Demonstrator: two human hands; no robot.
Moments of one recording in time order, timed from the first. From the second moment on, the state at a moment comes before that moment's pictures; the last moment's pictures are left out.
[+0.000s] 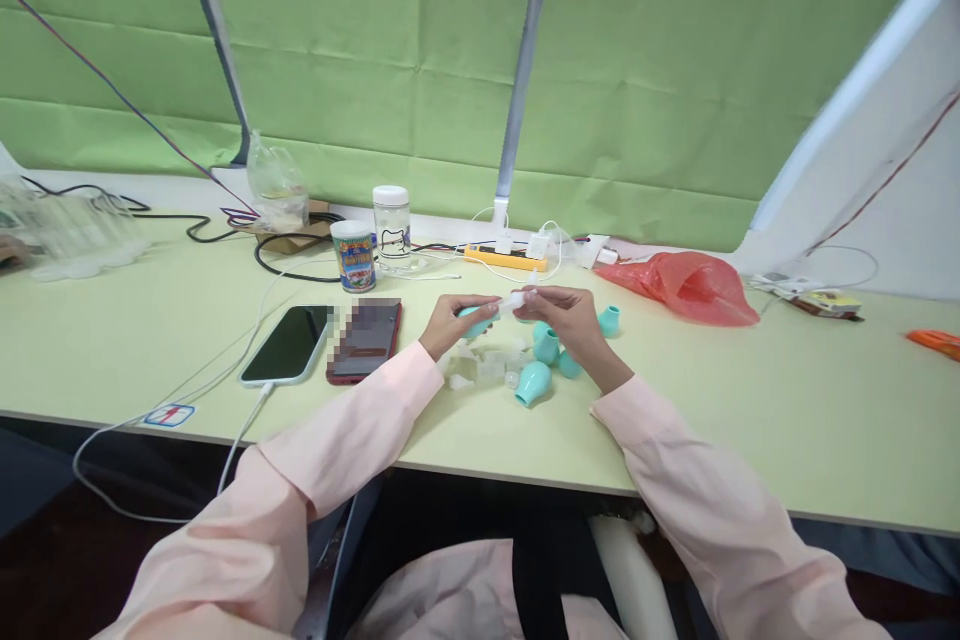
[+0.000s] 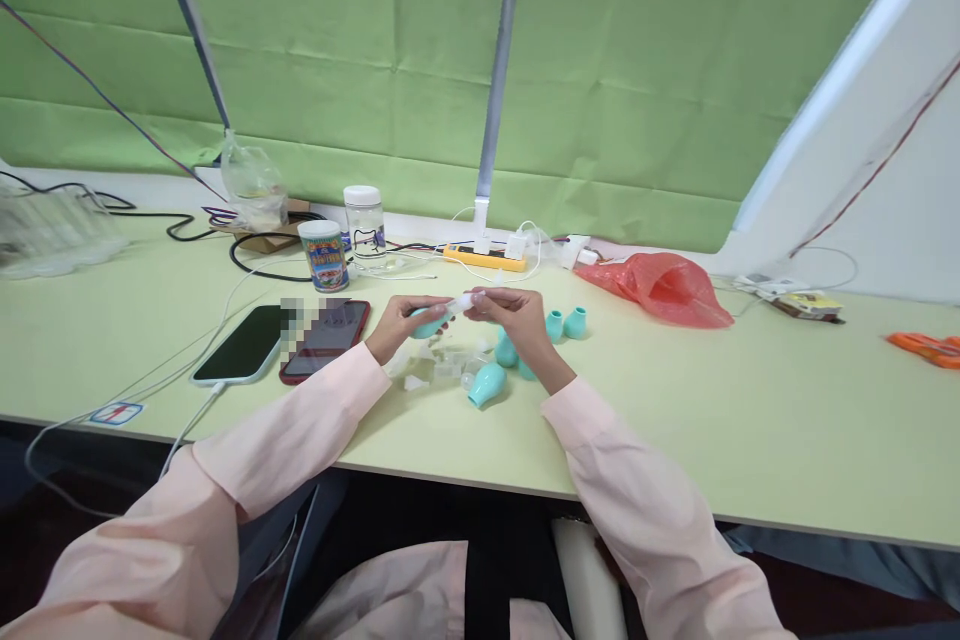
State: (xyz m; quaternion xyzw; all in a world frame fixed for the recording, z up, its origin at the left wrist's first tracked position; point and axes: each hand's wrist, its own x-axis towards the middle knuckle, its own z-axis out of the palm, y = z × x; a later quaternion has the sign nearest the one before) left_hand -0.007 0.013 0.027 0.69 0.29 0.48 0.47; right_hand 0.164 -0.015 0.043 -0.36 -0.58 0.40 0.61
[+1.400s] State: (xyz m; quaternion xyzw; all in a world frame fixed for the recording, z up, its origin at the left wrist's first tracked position) left_hand -0.023 0.020 0.020 0.89 0.37 0.24 -0.08; right_hand 0.149 -0.008 0.028 -0.43 -0.89 -0.03 0.16
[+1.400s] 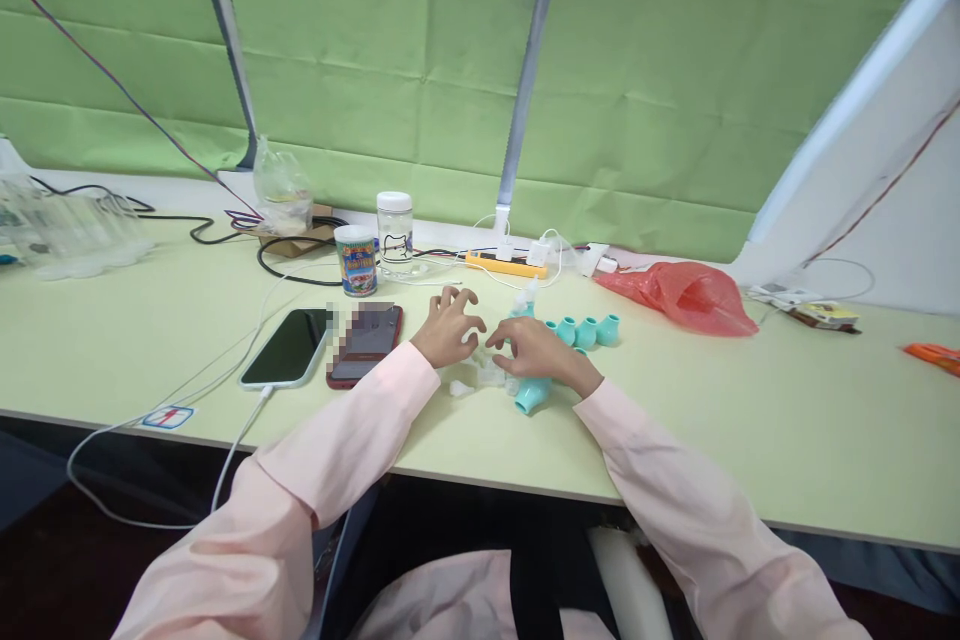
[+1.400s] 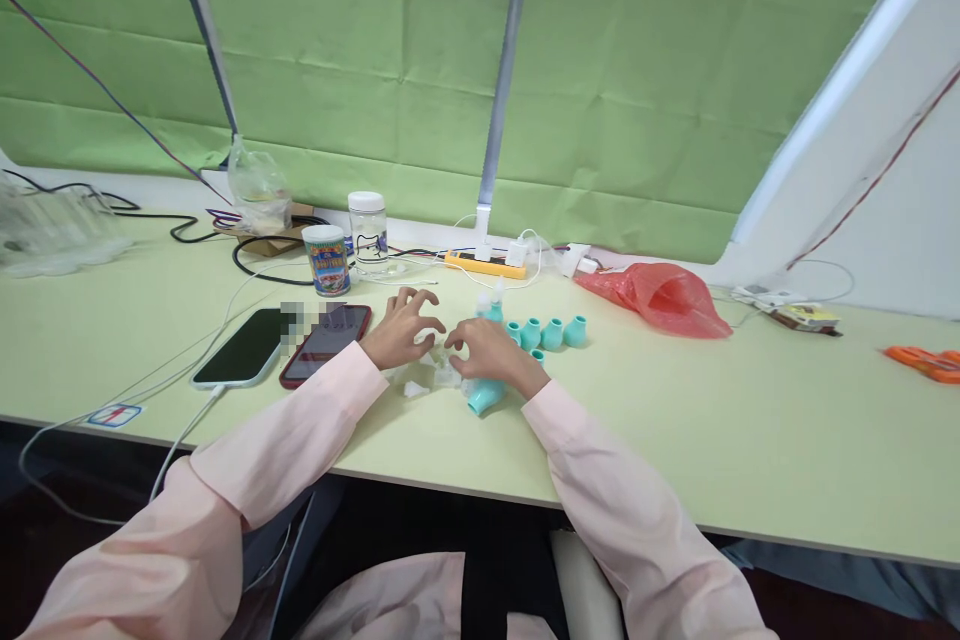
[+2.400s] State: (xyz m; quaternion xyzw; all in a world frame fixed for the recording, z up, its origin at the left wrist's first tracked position) left_hand -0.004 0.021 -0.002 0.86 0.44 0.25 -0.03; right_hand 0.146 -0.017 0.022 -0.40 -0.70 0.35 0.47
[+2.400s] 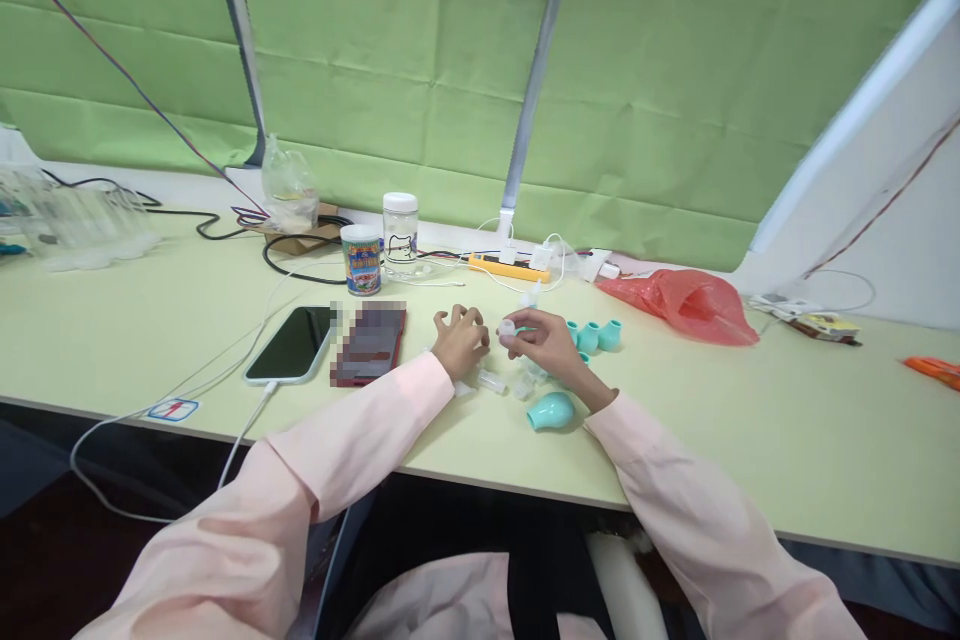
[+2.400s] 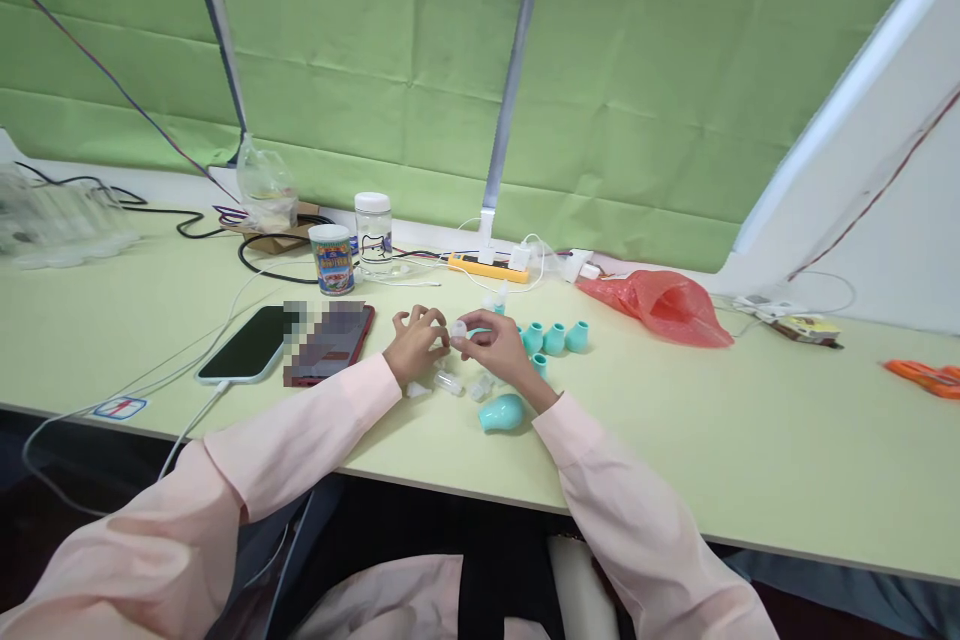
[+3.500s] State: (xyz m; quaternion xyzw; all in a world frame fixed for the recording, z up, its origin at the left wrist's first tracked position) left_hand -0.011 0.011 0.026 0.70 0.30 0.42 0.50; right_hand 0.161 -0.019 0.011 -0.33 -0.56 0.57 0.50
